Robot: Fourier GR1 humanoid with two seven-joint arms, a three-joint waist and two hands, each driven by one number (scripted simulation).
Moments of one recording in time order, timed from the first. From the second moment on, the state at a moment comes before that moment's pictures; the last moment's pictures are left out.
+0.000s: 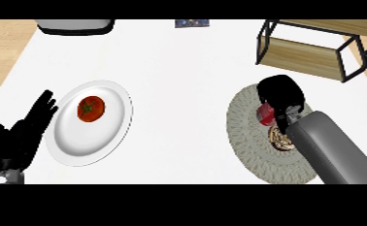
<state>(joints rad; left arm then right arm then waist) 0.03 0.36 0.12 -1.43 0.15 -0.03 0.09 -0.50 -0.43 0.46 -1.23 1.03 0.45 0.32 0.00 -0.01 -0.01</state>
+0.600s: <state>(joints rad) 0.03 0.35 0.14 -1.42 0.13 -0.03 0.09 -0.42 -0.45 0.18 -1.40 0.89 0.26 0.20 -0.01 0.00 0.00</state>
